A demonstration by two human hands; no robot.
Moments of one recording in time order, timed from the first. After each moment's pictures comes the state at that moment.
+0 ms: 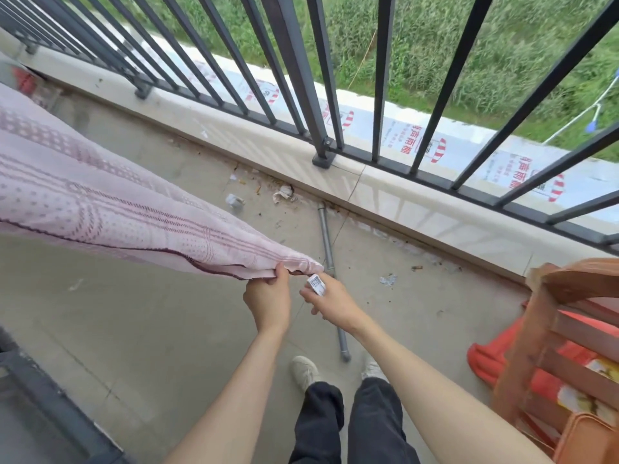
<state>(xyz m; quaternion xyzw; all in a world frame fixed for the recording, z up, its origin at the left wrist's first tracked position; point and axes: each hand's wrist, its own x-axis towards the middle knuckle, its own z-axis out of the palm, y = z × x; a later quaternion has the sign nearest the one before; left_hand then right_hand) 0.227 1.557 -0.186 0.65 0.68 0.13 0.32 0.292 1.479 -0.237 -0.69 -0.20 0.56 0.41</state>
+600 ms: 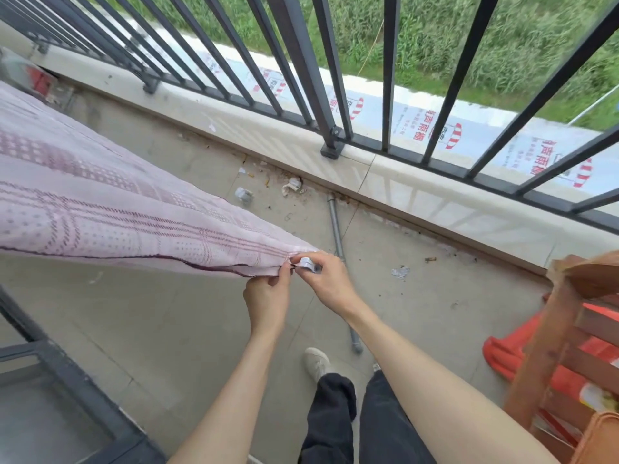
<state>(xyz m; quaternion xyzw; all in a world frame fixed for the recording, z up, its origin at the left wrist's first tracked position) 0.213 1.563 -0.179 0.69 0.64 0.06 0.34 0.294 1.510 -0.226 -0.68 -0.22 0.45 0.54</state>
